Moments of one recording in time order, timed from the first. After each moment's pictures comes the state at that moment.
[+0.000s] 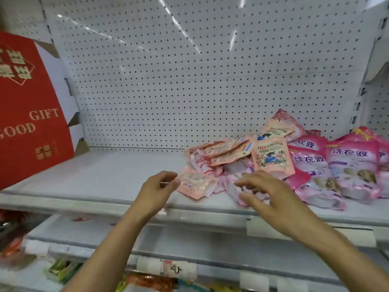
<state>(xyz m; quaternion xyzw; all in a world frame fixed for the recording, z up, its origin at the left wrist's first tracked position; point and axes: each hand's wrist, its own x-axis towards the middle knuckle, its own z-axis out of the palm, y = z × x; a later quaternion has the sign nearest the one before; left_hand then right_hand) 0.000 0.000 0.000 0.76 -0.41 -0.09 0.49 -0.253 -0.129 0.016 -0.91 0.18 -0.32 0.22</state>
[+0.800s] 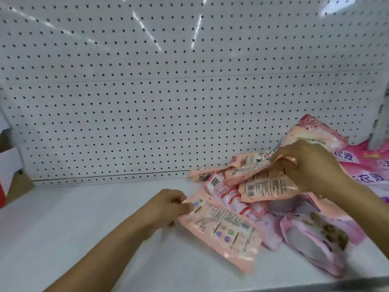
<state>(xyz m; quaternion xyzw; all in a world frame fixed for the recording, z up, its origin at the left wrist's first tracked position) 0.170 -0.098 0.015 0.72 -0.50 -0.32 0.36 -0.109 -0.247 0.076 -0.85 0.43 -0.28 -0.08</state>
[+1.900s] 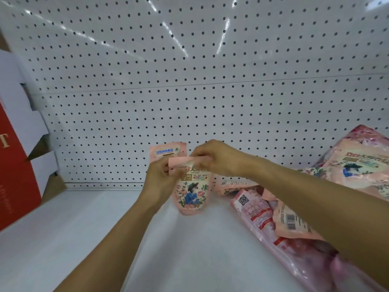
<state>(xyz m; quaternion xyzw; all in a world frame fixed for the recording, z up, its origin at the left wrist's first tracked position) 0.236 -0.138 0.045 0.64 -0.43 -0.11 0.63 0.105 -0.257 0.105 -0.96 0.12 -0.17 0.17</state>
